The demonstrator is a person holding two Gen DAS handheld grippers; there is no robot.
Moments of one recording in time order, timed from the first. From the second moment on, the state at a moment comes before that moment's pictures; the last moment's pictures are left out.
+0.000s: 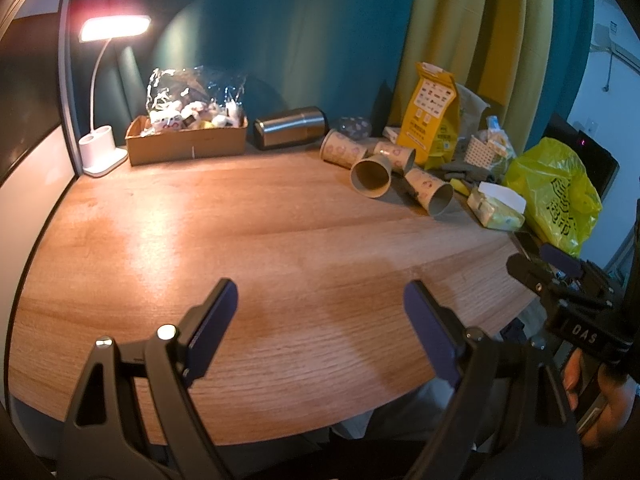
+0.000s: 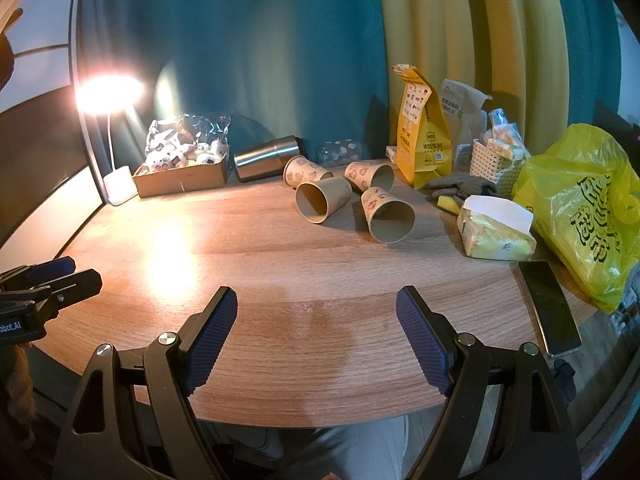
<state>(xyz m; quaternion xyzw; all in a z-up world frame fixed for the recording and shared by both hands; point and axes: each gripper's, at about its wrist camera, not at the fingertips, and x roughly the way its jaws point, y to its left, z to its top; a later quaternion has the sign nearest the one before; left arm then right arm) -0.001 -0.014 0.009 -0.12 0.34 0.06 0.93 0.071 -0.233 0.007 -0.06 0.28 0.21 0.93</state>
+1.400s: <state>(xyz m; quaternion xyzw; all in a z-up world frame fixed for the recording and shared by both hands) 0.183 -0.045 -0.035 -0.08 0.45 0.01 0.89 0.203 -0.272 -0.031 0.00 0.33 0.18 0.93</state>
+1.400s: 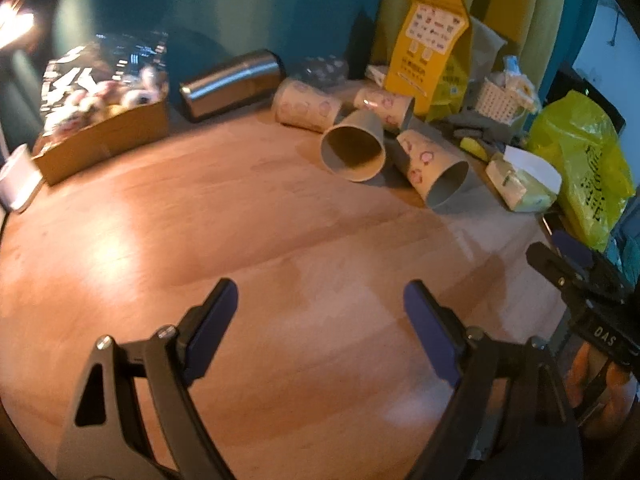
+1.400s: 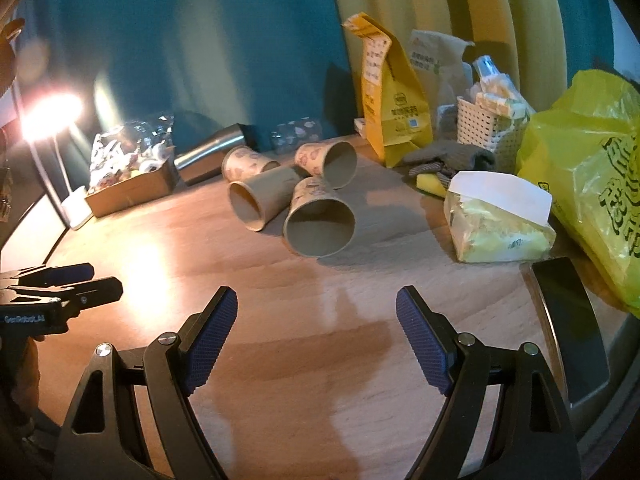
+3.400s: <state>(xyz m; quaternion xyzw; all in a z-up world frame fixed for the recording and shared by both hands) 0.231 -0.080 -0.046 -0.11 0.51 -0.03 0.85 0.222 -0.302 -0.036 0.03 0.35 0.21 0.91</state>
